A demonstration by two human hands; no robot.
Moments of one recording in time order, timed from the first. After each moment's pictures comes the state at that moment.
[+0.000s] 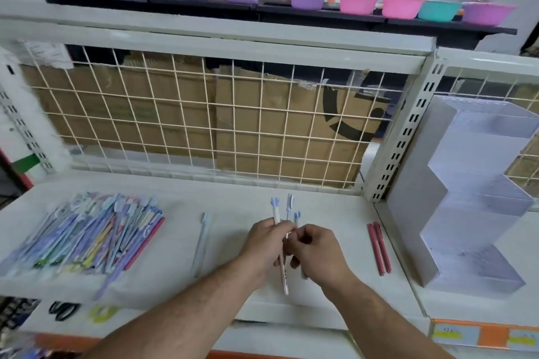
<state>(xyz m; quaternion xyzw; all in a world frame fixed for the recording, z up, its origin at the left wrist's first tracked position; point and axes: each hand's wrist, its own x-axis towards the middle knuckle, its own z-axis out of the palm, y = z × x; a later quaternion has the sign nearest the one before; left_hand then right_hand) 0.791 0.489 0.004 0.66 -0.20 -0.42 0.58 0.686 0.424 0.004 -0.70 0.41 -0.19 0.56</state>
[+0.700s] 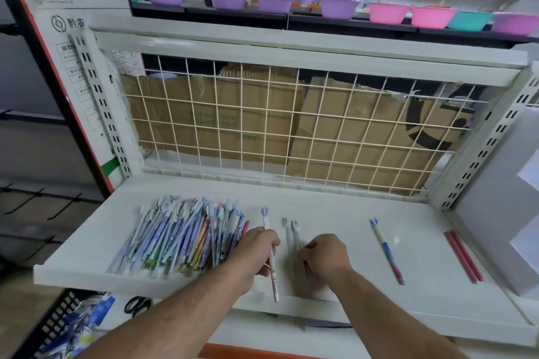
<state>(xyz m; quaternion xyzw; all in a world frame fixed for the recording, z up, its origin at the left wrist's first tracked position) 0.953 0.627 -0.019 0.71 -0.15 -0.43 0.54 0.835 0.508 -0.036 -0.78 0.51 -0.05 0.35</state>
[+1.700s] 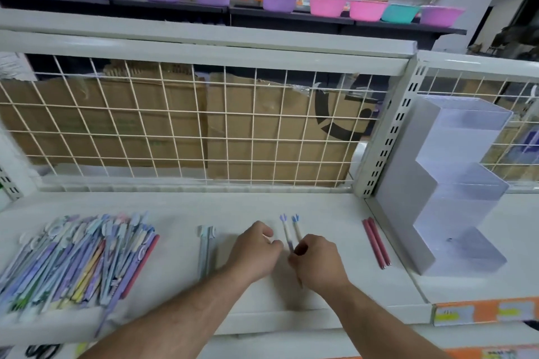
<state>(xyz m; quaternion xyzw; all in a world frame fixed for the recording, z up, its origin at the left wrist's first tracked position) 0.841 0.498 -0.024 0.80 -0.34 -0.31 0.39 0.706 0.428 -0.022 -0.77 0.52 -0.15 0.35</state>
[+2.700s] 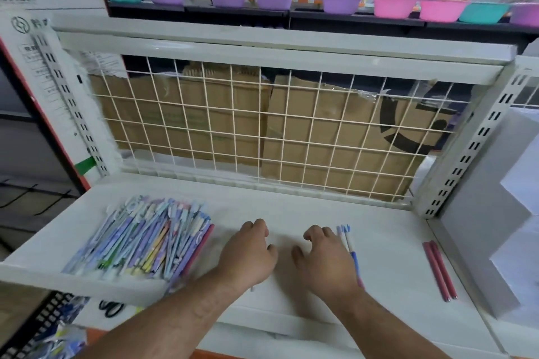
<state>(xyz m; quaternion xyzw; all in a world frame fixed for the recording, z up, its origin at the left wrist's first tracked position) 0.900 0.566 -0.021 0.88 -0.40 -0.09 0.23 0.772 0.454 -0.035 -0.89 0.39 -0.17 0.17</state>
